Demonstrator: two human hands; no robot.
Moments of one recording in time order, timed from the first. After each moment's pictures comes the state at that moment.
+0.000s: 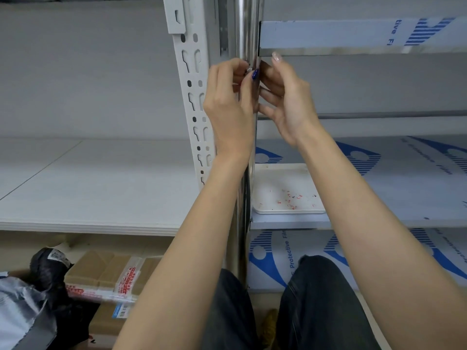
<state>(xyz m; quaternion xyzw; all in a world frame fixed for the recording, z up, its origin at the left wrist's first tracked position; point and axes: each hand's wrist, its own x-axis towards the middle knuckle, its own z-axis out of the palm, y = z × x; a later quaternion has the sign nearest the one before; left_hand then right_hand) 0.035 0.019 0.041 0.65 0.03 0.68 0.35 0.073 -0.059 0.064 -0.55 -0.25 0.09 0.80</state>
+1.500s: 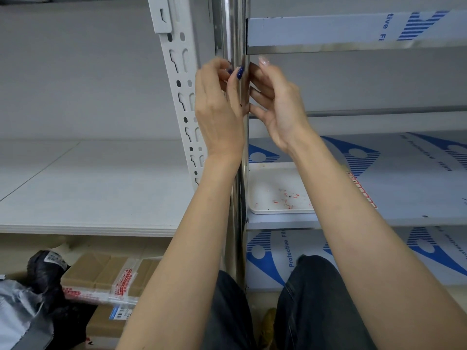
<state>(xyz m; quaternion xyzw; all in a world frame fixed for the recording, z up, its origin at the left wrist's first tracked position) 0.045 0.019 0.035 0.64 0.07 0.71 0.30 0.070 -0.062 0.059 -0.51 -0.27 0.12 0.81</state>
